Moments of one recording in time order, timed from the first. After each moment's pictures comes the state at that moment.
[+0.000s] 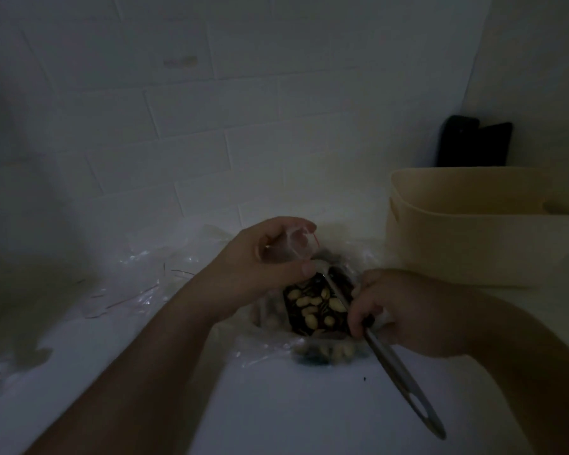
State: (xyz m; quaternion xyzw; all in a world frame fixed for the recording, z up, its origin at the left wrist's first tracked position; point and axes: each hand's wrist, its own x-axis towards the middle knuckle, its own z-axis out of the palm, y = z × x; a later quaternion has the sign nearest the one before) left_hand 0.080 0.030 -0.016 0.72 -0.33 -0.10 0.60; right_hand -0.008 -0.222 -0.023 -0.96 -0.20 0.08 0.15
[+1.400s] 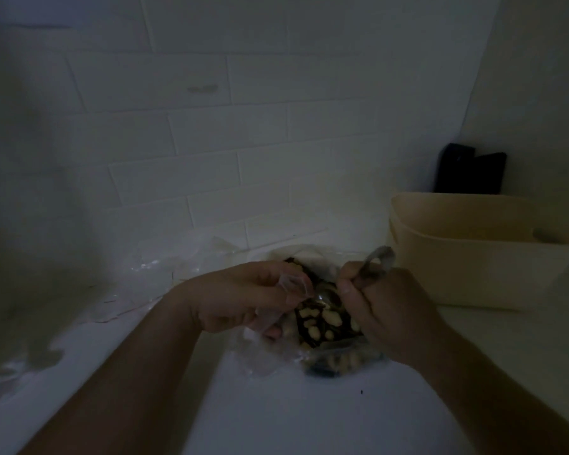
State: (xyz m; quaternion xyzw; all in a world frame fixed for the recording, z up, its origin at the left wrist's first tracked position) left_hand 0.082 0.052 -0.008 0.67 -0.30 -0.39 0.55; right_hand -0.006 -0.182 -0.026 -0.90 -0.21 -0.36 0.16
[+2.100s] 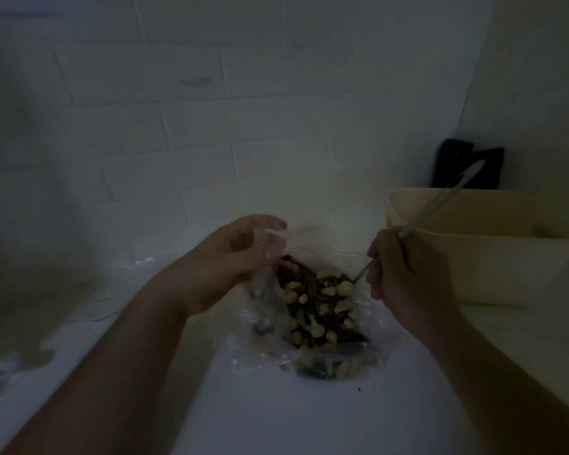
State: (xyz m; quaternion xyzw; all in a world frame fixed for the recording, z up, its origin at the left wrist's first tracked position) left_hand 0.087 0.057 0.006 0.68 -0.27 -0.18 0.66; right_hand 0.003 -0.195 -0.020 -0.79 0.05 -0.32 0.52
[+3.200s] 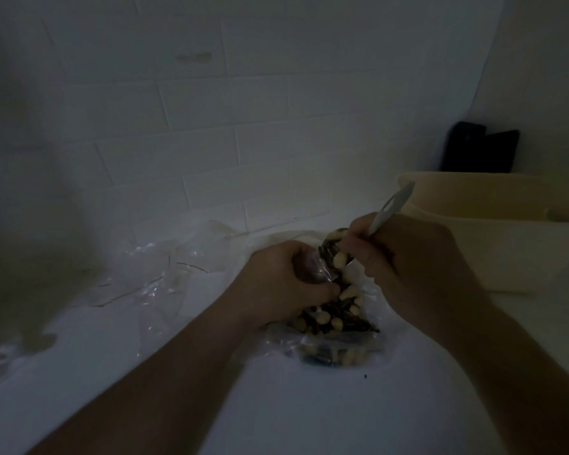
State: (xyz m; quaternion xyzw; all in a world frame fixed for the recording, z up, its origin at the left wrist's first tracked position) left_hand 0.066 0.004 -0.032 0.90 -0.24 -0.01 0.37; right_hand -0.008 -0.190 -0.002 -0.88 -0.17 -0.38 0.21
